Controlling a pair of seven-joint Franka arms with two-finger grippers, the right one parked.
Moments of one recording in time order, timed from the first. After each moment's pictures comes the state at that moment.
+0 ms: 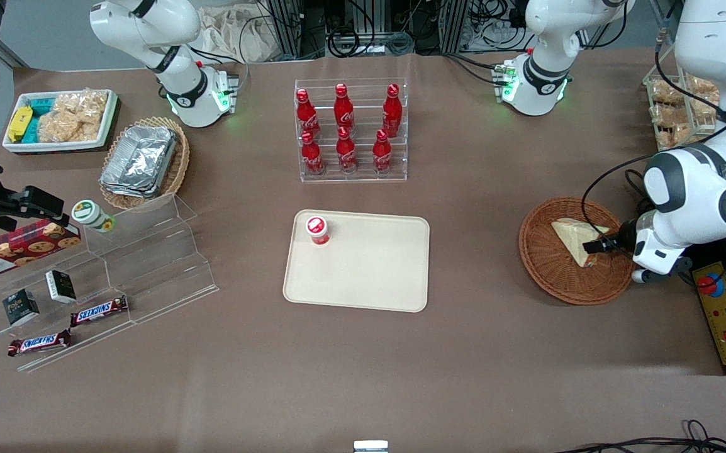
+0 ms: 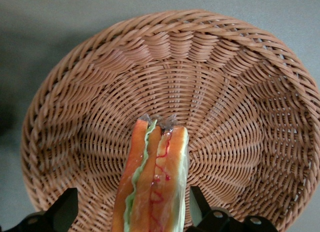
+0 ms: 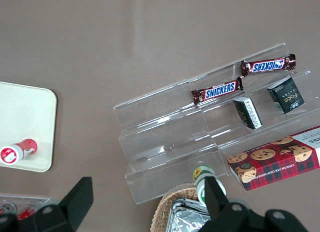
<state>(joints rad) 0.23 0.33 -0.10 -2.12 -0.09 2.30 -0.12</state>
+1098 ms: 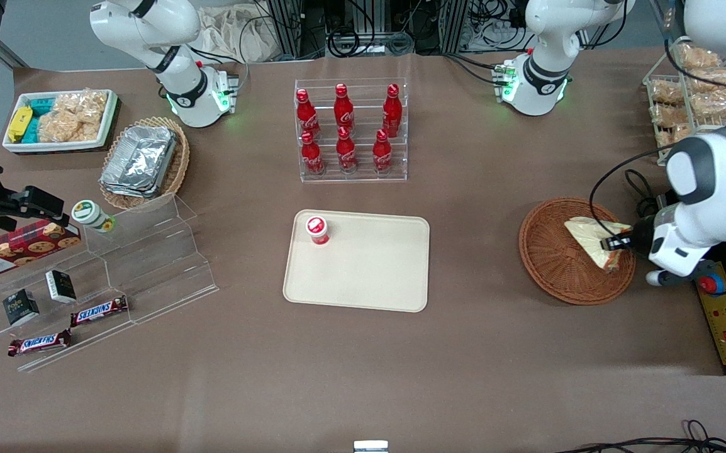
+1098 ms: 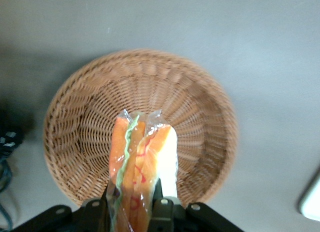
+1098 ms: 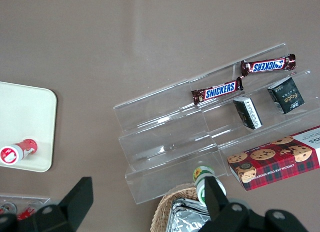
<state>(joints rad) 0.22 0.18 -0.15 -1.95 -0.09 2.04 -0.11</state>
